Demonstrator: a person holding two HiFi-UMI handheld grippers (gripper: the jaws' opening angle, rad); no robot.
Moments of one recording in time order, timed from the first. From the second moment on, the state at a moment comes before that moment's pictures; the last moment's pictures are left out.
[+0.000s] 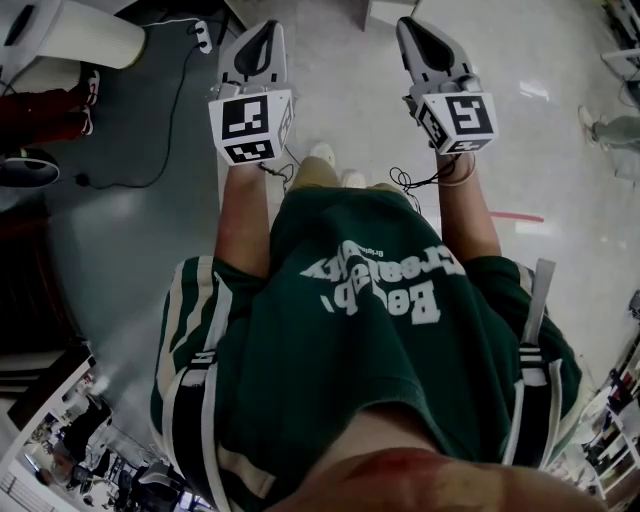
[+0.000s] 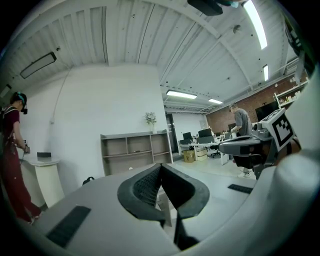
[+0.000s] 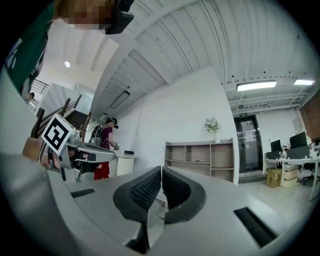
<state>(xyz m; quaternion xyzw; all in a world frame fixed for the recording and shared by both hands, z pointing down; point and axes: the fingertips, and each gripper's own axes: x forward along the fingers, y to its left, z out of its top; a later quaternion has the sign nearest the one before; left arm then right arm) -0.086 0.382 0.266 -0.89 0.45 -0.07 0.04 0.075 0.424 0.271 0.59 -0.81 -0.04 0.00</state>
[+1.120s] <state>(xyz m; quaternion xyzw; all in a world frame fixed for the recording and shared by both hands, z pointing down) -0.066 0.190 0.309 -0.91 0.41 -0.10 0.02 0.084 0.243 0.309 0.59 -0.81 0.00 0.04</state>
